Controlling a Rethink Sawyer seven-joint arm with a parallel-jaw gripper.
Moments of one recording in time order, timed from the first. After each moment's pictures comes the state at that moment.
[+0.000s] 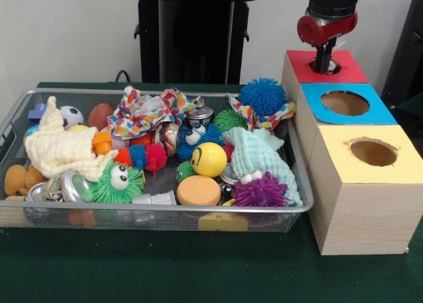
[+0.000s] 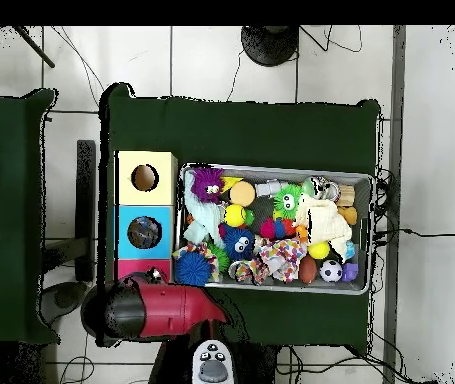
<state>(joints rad) 0.03 -0.78 0.04 2.08 0.11 0.32 1.11</state>
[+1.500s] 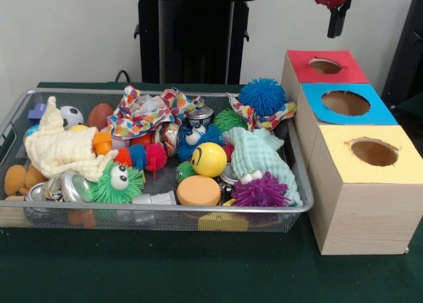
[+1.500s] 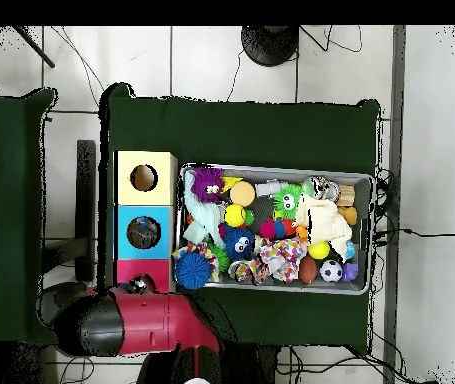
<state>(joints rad) 0.08 -0.95 0.02 2.08 0.11 0.51 1.11</state>
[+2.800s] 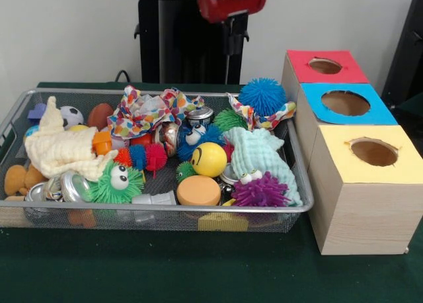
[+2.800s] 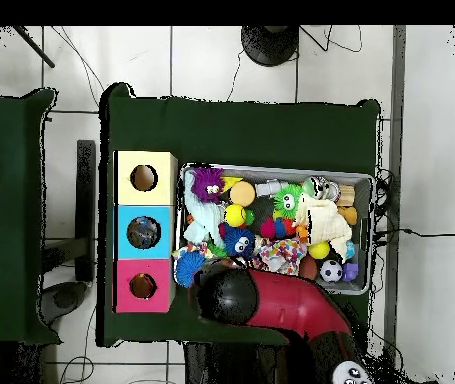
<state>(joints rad) -0.40 -0.94 0.16 2.06 -0.10 0.51 1.11</state>
